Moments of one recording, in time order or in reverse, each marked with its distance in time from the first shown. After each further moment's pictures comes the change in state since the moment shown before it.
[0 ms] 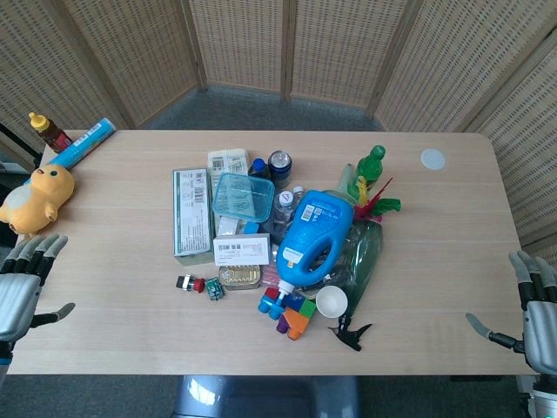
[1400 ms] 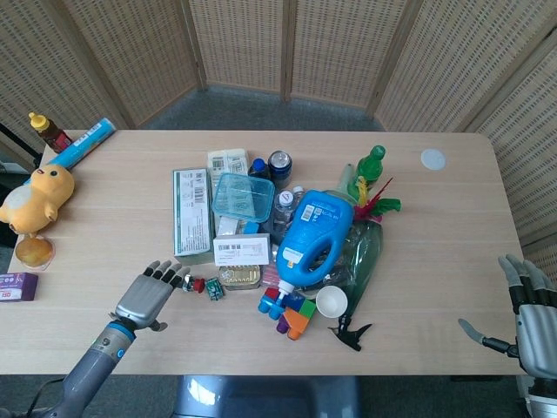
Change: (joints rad) left arm -0.389 -0.351 -0.004 -0.091 -0.553 -0.398 0.660; right arm -0.003 0.020 -0.023 -0.026 -0.033 -0.011 0.038
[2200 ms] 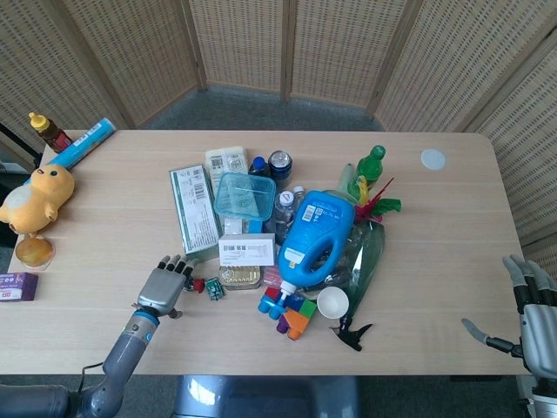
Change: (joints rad) left arm -0.080 -0.274 -0.028 0.293 -0.142 0.035 -0.017; right arm -0.001 0.012 0.002 0.002 0.015 -0.007 0.027
